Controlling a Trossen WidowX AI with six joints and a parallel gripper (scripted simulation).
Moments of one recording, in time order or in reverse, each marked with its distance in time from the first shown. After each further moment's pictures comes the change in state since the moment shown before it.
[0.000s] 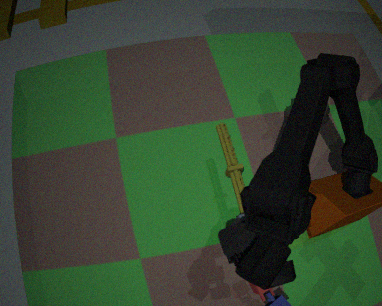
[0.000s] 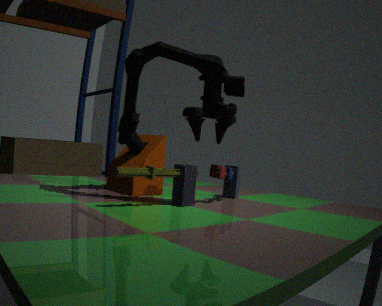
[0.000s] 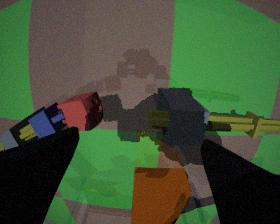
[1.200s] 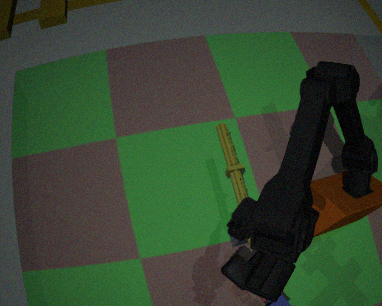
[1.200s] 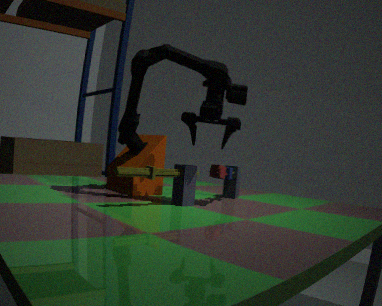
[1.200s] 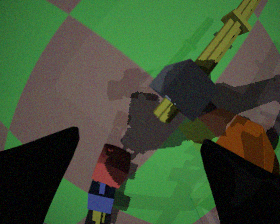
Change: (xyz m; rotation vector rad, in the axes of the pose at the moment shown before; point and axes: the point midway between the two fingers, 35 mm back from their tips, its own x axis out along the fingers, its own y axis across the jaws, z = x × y) arm 0.015 0.002 -0.001 0.941 -0.101 -0.102
